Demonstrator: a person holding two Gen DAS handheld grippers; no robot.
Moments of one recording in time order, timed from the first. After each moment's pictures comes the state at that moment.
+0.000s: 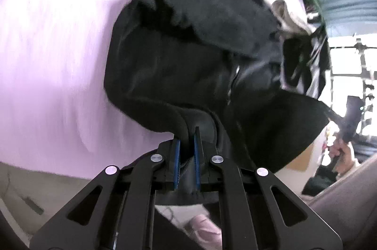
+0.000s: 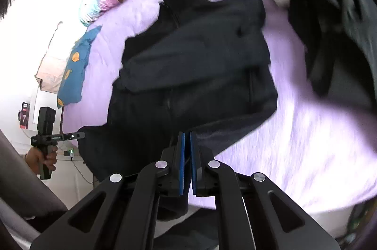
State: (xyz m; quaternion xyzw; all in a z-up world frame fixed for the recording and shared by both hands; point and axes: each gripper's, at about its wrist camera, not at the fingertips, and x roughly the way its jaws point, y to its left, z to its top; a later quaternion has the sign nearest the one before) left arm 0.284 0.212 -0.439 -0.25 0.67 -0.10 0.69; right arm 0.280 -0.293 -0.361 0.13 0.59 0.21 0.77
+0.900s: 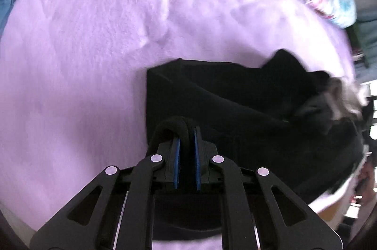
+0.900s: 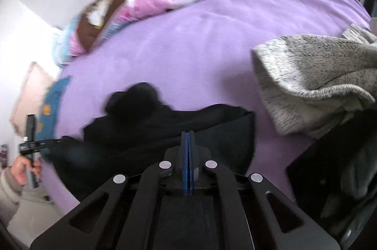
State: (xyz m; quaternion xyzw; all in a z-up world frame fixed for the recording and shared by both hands) left arm 0.591 0.251 -0.496 -0.15 0.65 0.03 0.75; right arm 0.556 -0.285 -0.417 0.10 0.54 0.13 0.82
